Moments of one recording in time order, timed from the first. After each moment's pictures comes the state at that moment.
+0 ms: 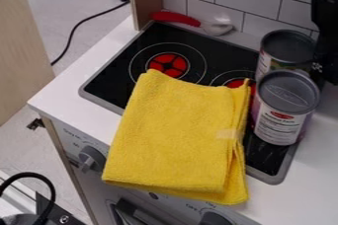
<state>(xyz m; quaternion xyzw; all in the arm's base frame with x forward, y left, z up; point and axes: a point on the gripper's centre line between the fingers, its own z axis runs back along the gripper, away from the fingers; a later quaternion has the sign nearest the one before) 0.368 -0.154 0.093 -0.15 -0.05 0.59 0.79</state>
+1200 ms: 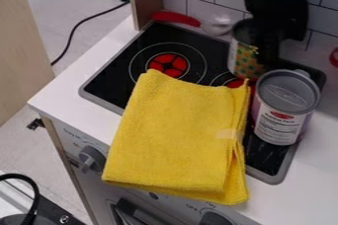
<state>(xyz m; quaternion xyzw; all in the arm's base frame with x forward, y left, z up) 0.364 -0.078 0.086 -0.13 -0.02 0.63 0.76</state>
